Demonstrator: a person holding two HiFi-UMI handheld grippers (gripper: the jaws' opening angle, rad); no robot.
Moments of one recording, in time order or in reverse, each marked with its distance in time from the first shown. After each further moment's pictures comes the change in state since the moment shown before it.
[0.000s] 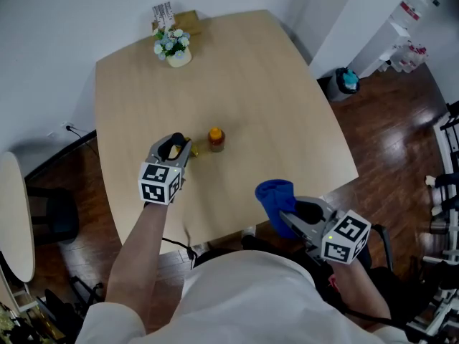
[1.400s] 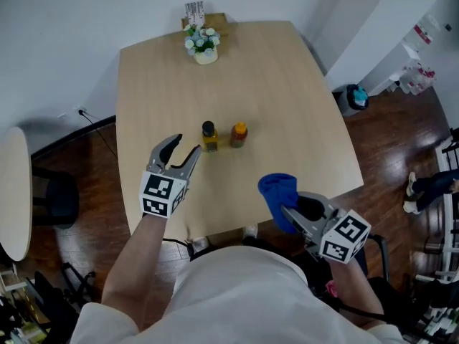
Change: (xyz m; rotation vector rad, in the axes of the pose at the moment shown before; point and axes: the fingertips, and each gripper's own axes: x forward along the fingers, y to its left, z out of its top) left arm -0.102 -0.005 0.026 0.079 -0.113 0.046; right arm 0.021 0.048 0.016 -0.130 -0.034 0.025
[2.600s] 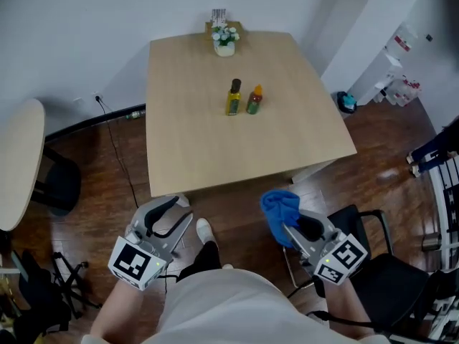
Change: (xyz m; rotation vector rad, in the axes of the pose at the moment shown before) left arm -0.390 -0.160 -0.031 -0.003 -0.112 -0.189; right arm -0.085 0.260 -0.106 -0.154 -0.116 -0.062
